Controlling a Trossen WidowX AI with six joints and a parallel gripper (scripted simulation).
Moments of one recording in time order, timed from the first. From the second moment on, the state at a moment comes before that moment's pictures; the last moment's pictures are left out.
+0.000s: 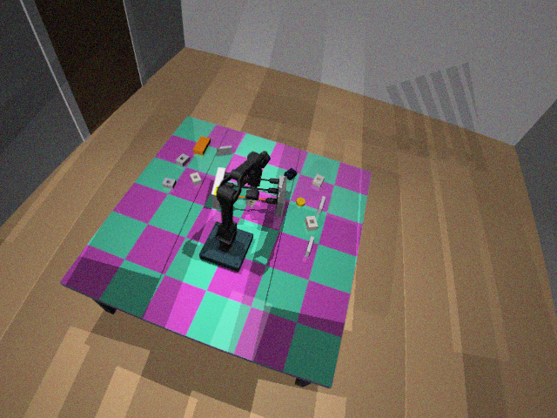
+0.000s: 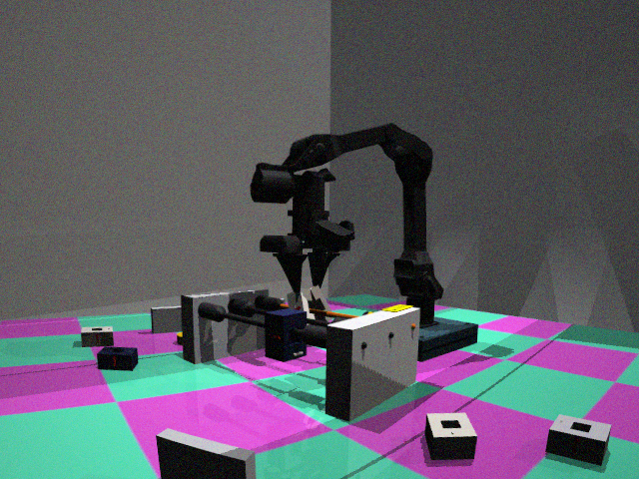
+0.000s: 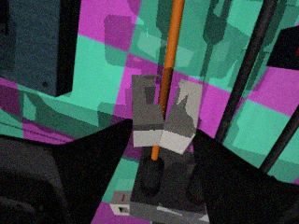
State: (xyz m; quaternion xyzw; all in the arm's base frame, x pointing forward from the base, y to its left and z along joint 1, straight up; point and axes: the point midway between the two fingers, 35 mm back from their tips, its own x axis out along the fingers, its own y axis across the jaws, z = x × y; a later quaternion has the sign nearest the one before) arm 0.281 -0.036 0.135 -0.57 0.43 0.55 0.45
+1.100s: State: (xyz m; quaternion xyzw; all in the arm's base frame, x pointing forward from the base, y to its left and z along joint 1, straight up) arm 0.280 -0.036 0.128 -0.57 0.43 0.55 0.45
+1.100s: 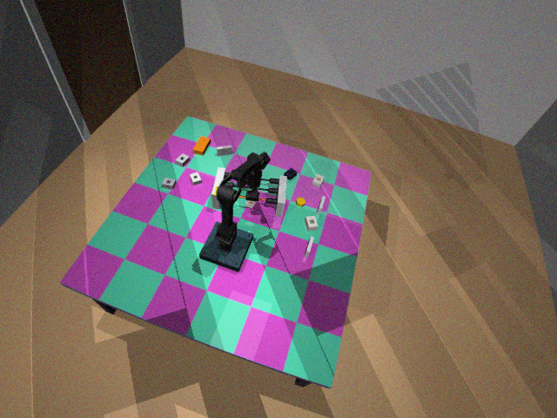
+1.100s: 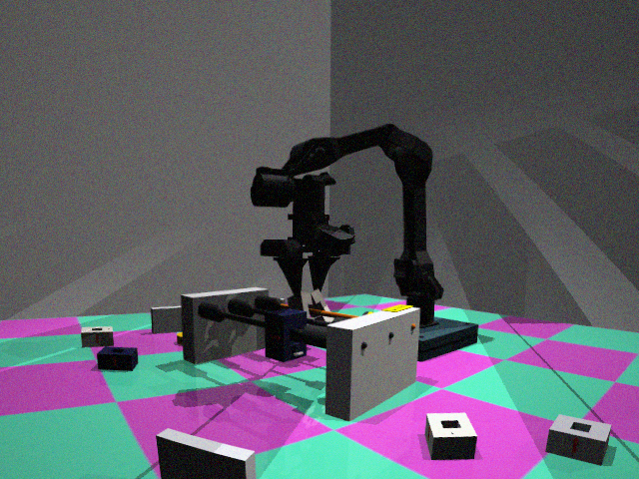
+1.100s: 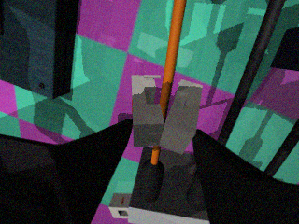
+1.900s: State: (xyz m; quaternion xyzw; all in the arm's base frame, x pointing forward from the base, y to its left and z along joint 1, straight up) arm 0.280 -0.036 0.128 -0.57 0.43 0.55 0.45
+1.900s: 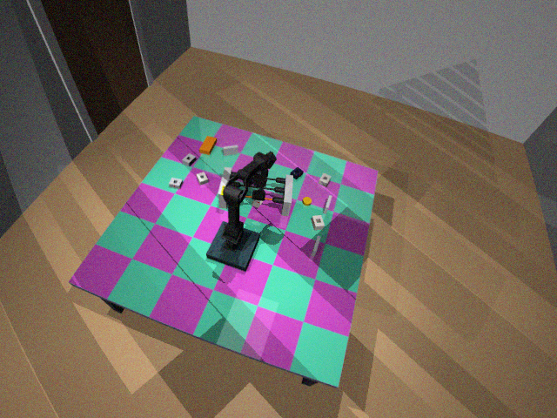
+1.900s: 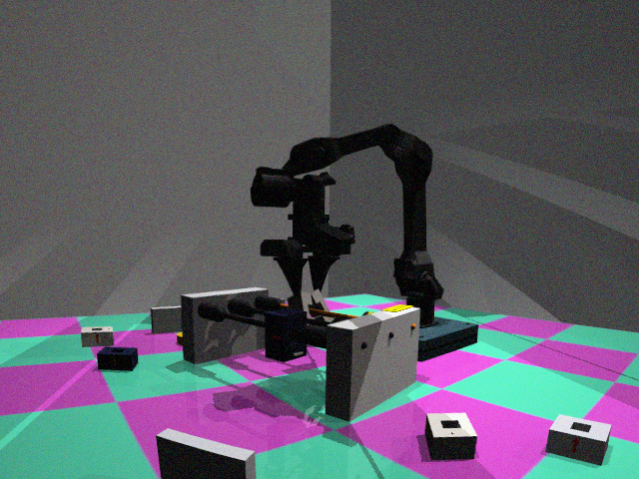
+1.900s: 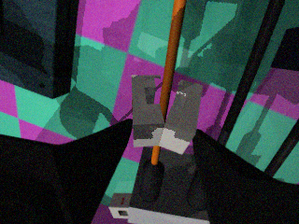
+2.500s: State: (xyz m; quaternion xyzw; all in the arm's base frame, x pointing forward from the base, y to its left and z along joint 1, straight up) arm 0.280 -0.036 0.128 -0.57 0.43 0.55 0.45
